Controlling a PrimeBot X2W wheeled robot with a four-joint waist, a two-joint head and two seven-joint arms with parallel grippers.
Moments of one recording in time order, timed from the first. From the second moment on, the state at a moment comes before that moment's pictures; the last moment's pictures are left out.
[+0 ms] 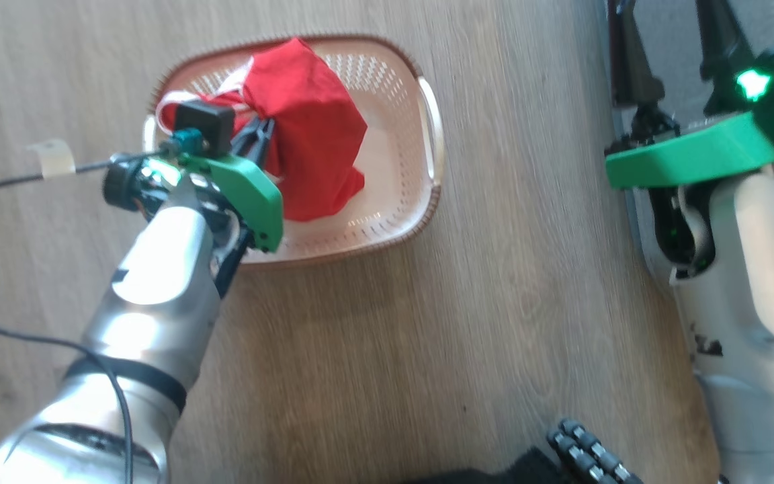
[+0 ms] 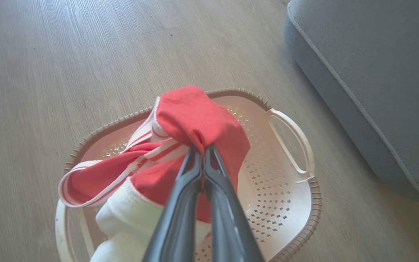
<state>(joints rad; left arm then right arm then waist) -0.93 0.04 -0.41 1.10 -0.29 -0.12 -0.25 -0.65 -0.12 0.13 0.17 0.25 0.13 -0.26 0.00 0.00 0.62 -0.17</state>
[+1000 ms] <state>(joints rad) -0.65 0.04 -0.46 0.68 -0.39 -0.08 -0.25 -0.34 -0.12 0.14 0.32 0.25 0.13 -0.26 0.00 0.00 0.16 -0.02</state>
